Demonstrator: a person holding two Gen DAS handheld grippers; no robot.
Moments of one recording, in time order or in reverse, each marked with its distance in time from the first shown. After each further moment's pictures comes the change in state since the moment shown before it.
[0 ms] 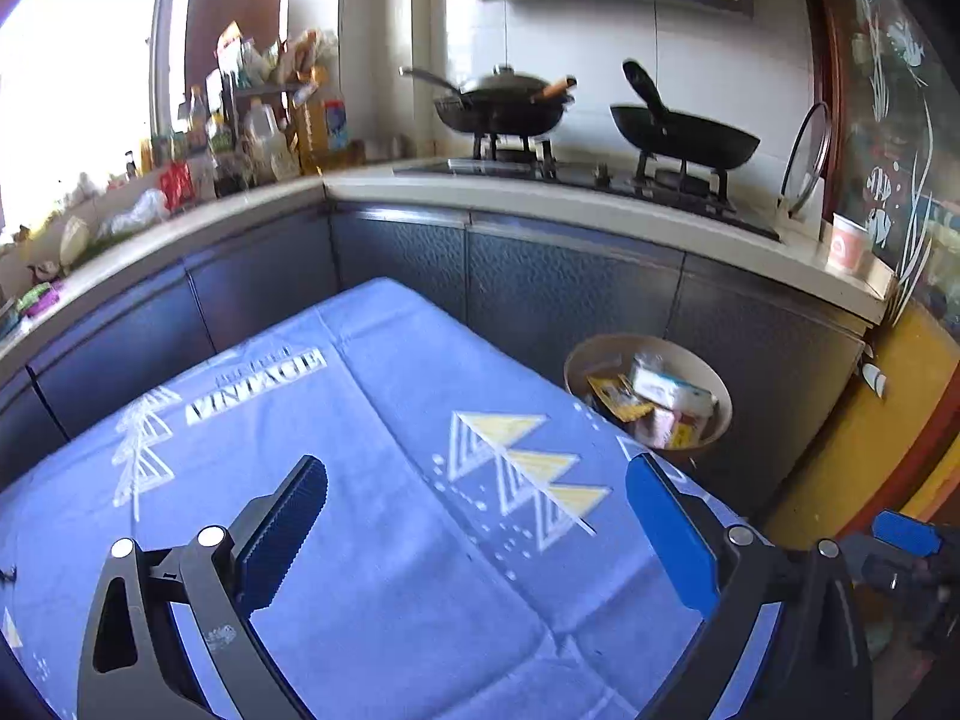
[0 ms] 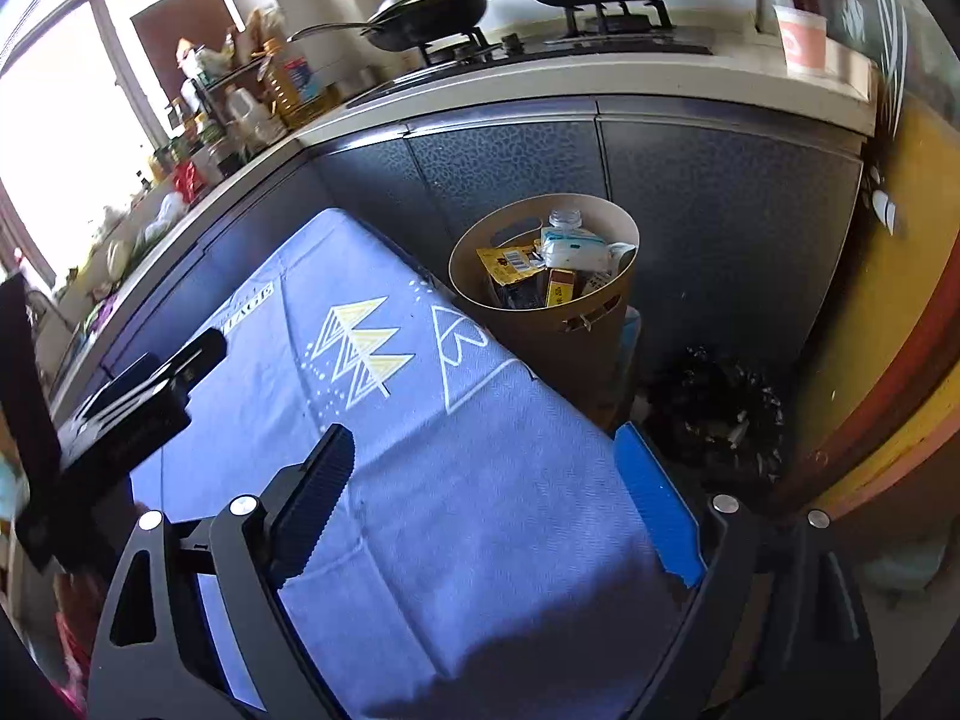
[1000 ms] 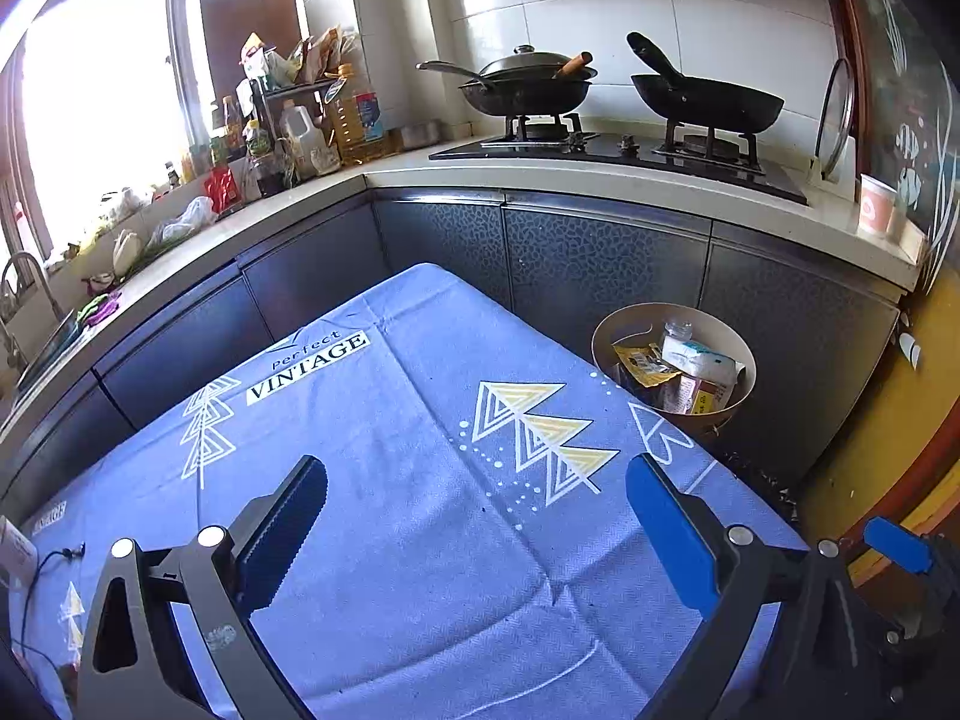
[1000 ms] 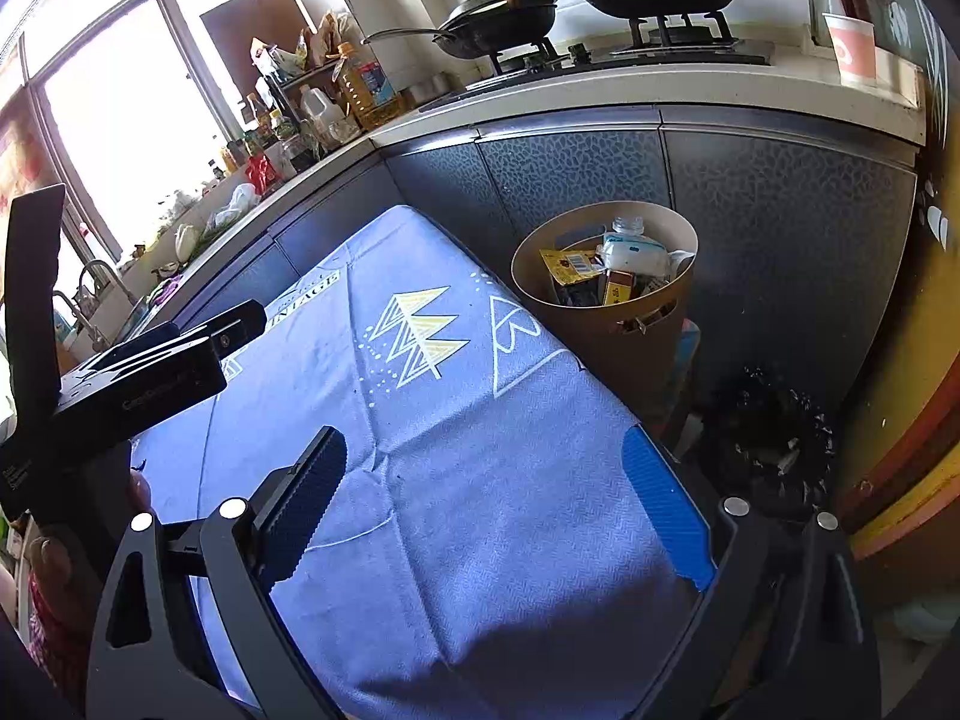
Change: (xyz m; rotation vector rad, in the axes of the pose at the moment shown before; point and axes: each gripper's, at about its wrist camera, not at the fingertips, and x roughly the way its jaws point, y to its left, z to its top) left arm -0.031 -0.035 0.000 0.059 0.050 0.174; right arm -0.002 -0.008 -0.014 -0.054 -0.029 0.174
